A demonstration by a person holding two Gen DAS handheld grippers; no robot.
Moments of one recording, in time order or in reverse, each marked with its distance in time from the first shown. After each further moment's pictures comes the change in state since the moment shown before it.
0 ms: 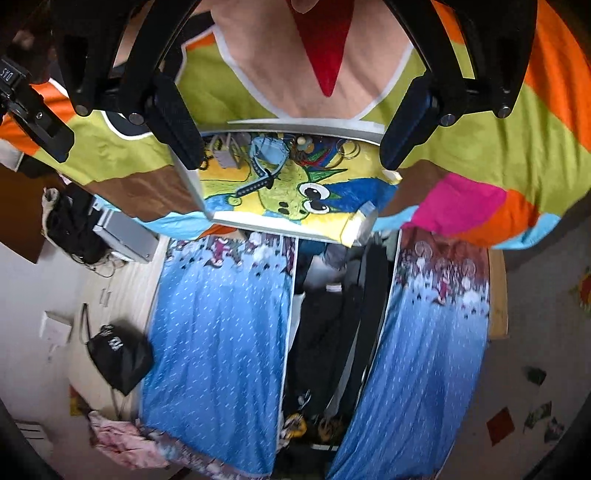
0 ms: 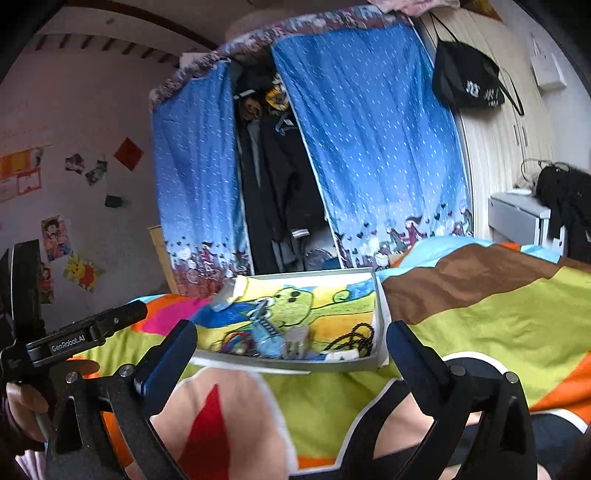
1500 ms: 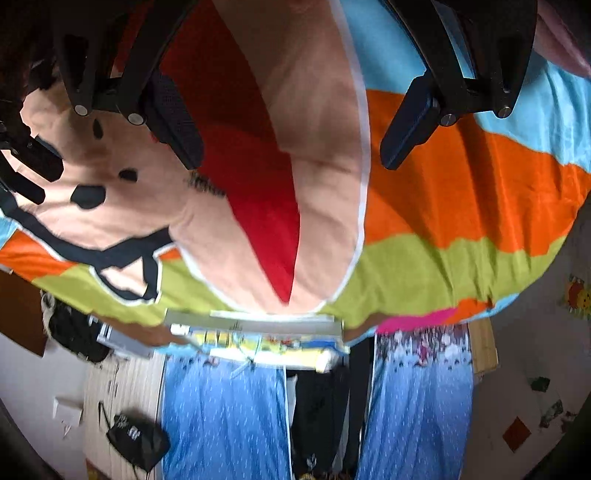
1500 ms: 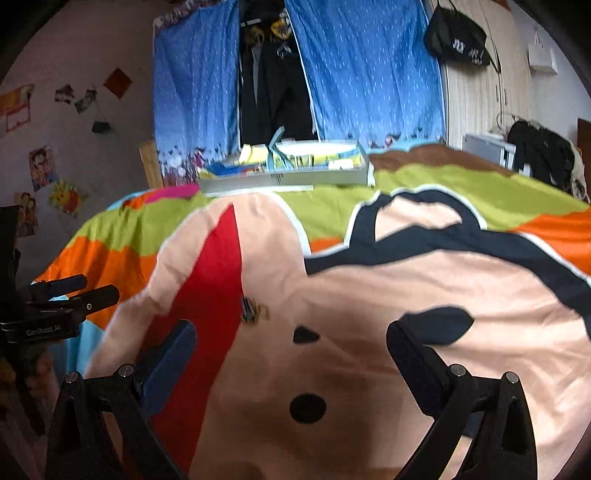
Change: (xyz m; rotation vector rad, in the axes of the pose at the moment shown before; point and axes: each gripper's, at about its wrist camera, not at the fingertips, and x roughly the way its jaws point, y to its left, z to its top) left arm -0.099 0.022 -0.210 0.120 0.284 0.078; right arm -0.090 0.059 -0.196 -0.038 0.286 -0.131
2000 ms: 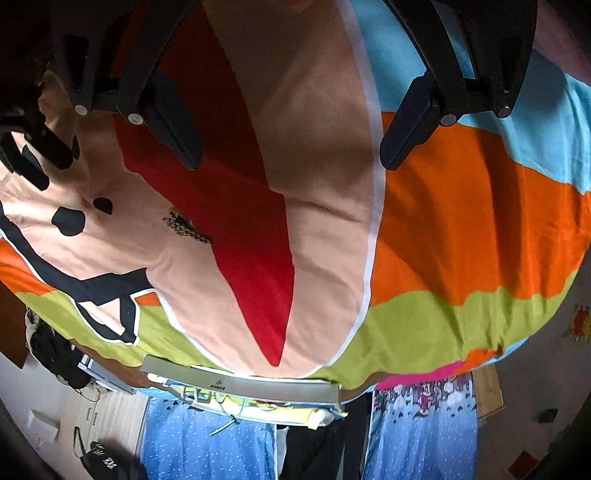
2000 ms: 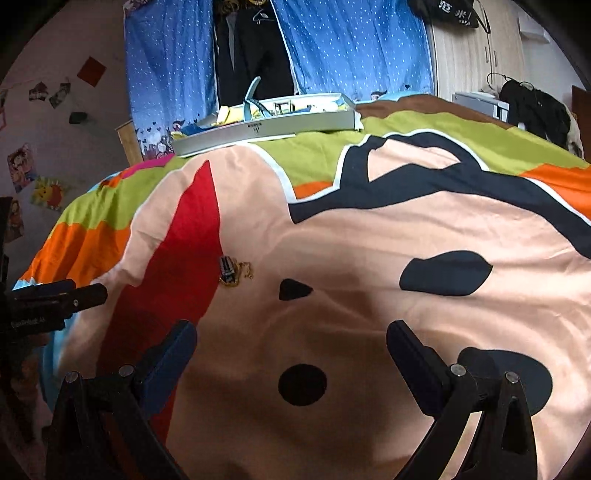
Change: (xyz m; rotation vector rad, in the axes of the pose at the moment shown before) left arm 0.041 0.012 -0.005 -0.051 0.182 0.003; right arm 0.036 -0.009 -0.024 0.067 0.120 -0.031
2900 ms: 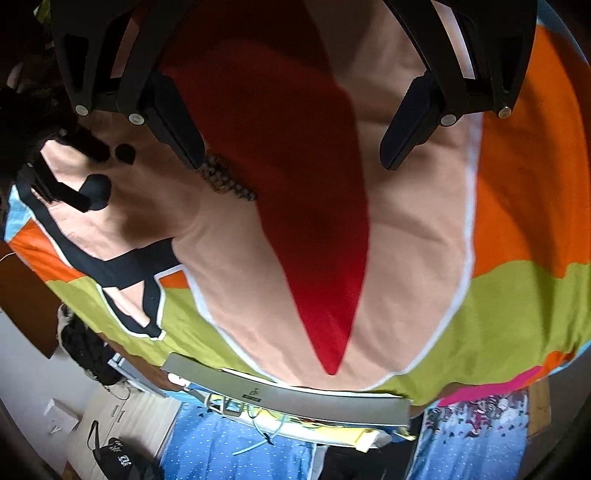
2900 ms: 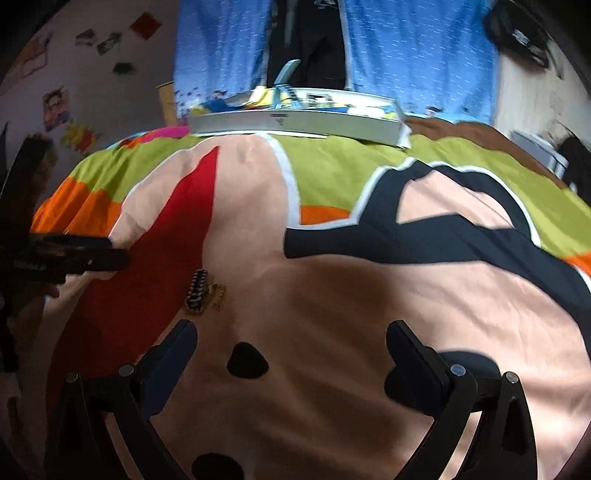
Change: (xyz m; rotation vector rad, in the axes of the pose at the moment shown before) left arm 0.062 -0.009 0.056 0.008 0.055 -0.253; right arm 0.055 -0.024 0.053 -0.274 0.054 0.091
